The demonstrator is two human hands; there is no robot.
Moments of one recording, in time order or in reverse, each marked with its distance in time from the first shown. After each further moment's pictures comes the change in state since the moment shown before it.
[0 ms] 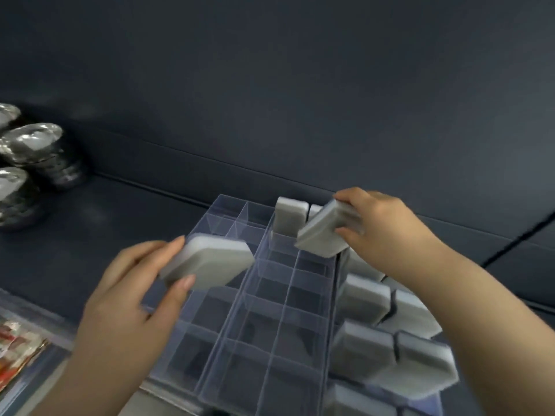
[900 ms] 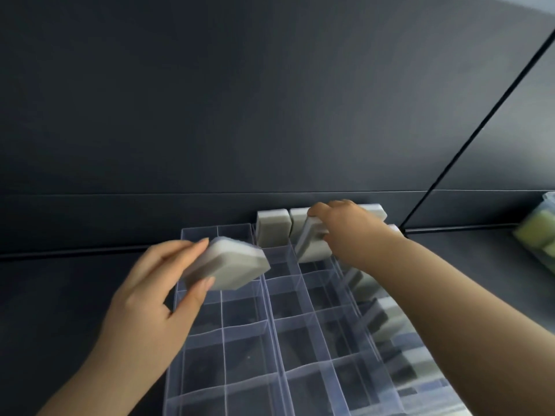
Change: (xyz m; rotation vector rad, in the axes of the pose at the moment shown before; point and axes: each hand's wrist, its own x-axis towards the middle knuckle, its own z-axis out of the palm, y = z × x) left_hand 0.111 -0.081 0.000 -0.239 -0.354 0.432; right_hand 0.024 -0.063 0.031 -0.344 -0.197 0.462
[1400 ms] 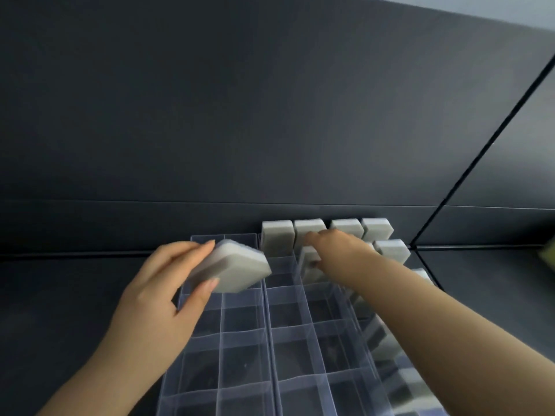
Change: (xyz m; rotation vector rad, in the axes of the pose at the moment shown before) left_hand 0.001 0.015 0.001 0.060 0.016 0.002; right_hand 0.014 0.002 0.029 -0.046 -0.140 -0.066
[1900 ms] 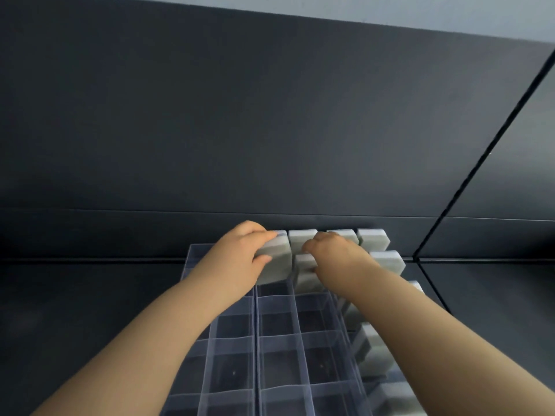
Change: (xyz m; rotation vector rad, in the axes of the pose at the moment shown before) left_hand 0.072 0.023 0.077 0.061 -0.267 -0.019; right_hand -0.007 0.016 0.000 0.011 0.148 -0.080
